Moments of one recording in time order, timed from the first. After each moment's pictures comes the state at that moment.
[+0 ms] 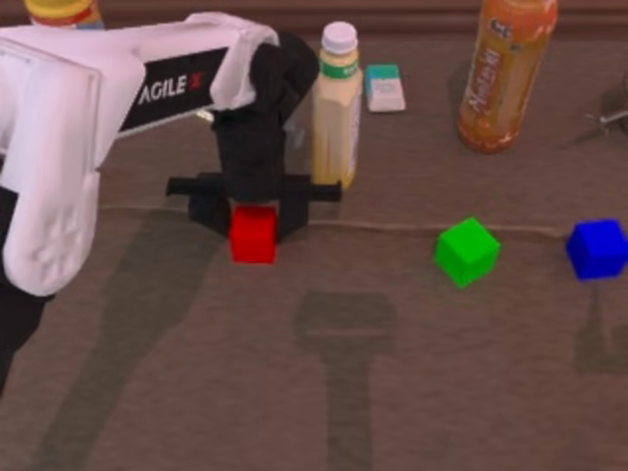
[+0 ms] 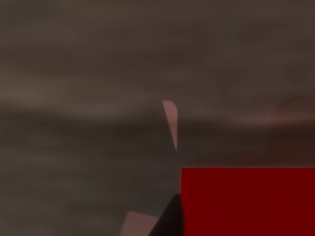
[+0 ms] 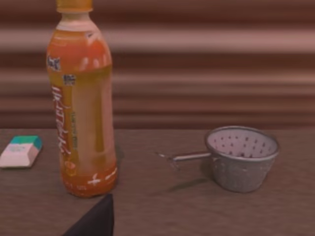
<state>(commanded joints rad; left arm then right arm) -0.49 2.45 1.90 -1.02 0.01 -0.40 0.00 0.00 0.00 0.00 0.00 0.00</state>
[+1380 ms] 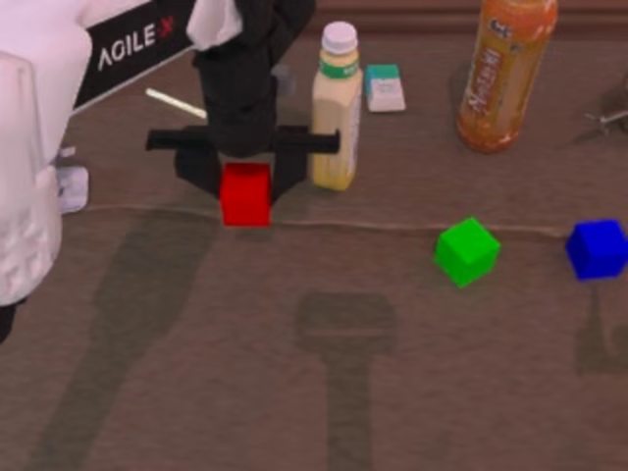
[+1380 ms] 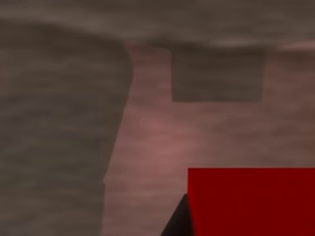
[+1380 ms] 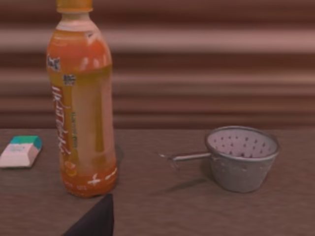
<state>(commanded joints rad) -0.49 2.31 2.01 -1.24 -0.01 -0.42 0.00 0.00 0.00 0.00 0.00 0.00</state>
